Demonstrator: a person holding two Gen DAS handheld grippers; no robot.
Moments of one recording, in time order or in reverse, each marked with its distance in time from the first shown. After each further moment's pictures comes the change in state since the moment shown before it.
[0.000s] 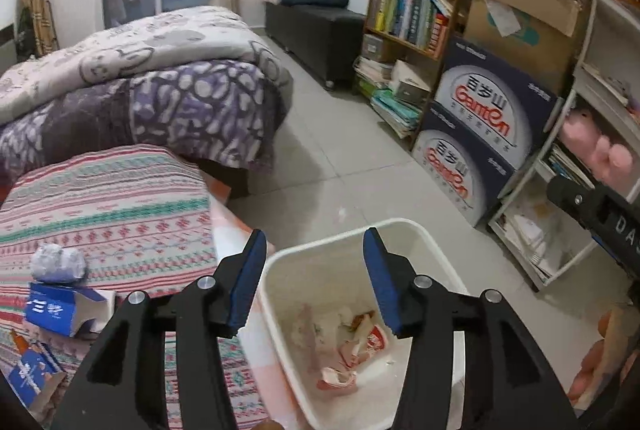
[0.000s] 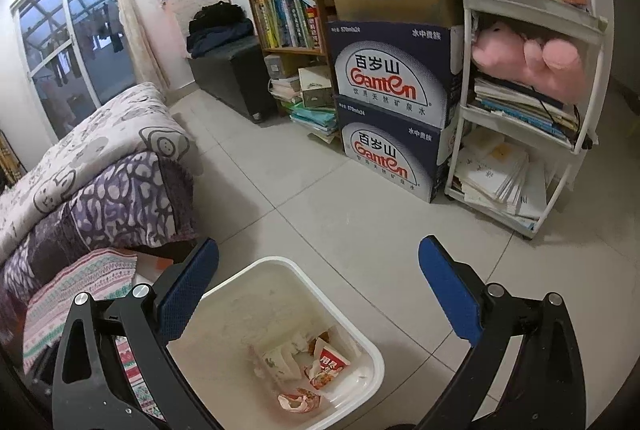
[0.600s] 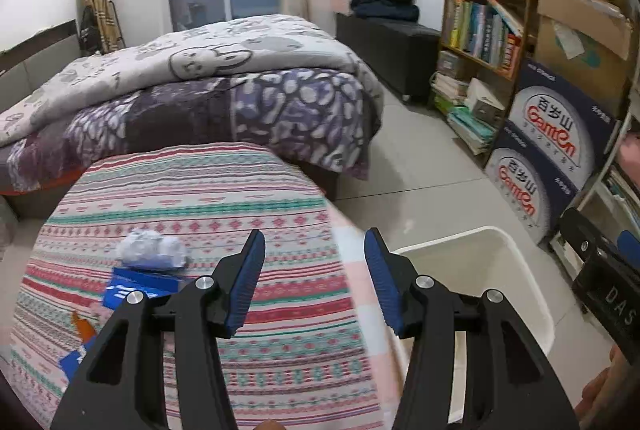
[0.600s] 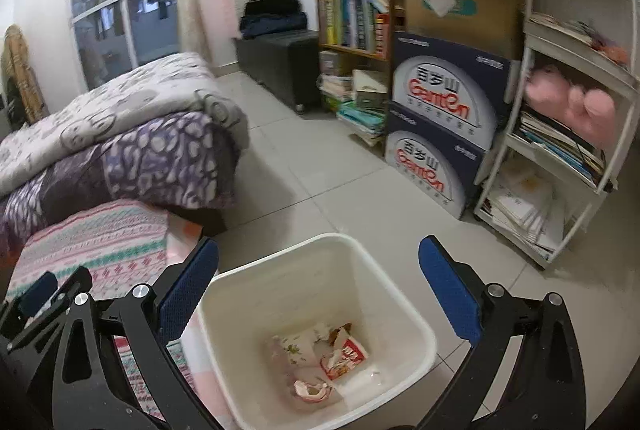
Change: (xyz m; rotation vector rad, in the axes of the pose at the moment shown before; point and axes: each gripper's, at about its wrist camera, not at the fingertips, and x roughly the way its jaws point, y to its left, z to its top) left arm -0.034 0.077 -0.013 -0.062 -0.033 0.240; right arm -0.019 0.085 -0.040 -0.204 -0.008 0.077
